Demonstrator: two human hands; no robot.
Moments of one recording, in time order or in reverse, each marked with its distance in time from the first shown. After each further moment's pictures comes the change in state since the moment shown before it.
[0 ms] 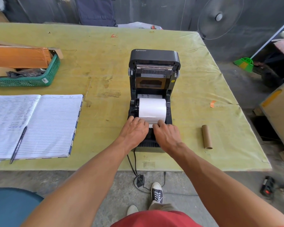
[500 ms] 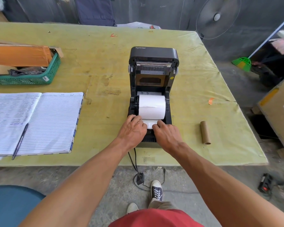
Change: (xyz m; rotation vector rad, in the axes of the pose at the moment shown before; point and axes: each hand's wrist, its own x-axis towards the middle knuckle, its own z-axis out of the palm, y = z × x) left_hand -0.023 0.004 -0.001 0.002 0.058 0.063; right_hand -0.020 -0.004 -0.002 0.045 0.032 -0.058
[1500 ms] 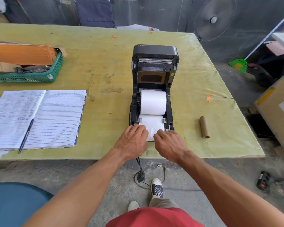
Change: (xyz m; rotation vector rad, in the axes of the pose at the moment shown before) left_hand -0.055 0.016 0.005 -0.228 0.090 0.025; right_hand -0.055 -0.018 0.002 -0.019 0.116 -0.174
